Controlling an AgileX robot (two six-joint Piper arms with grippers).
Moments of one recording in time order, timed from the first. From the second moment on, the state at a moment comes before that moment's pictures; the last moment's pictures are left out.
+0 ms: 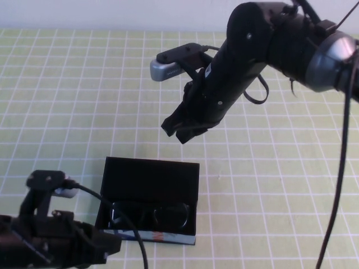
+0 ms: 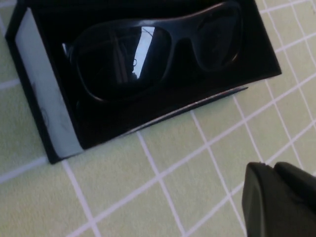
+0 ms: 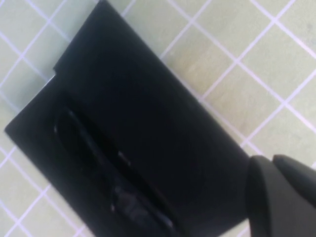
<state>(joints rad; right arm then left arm) 0.60 1.97 -1.81 0.31 1.13 -0.24 -0.28 1.19 -0.40 -1.18 0.68 1.00</state>
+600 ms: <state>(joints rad) 0.52 2.19 -2.04 0.41 1.23 -0.23 -0.28 1.60 -0.41 -1.64 0.66 1.61</state>
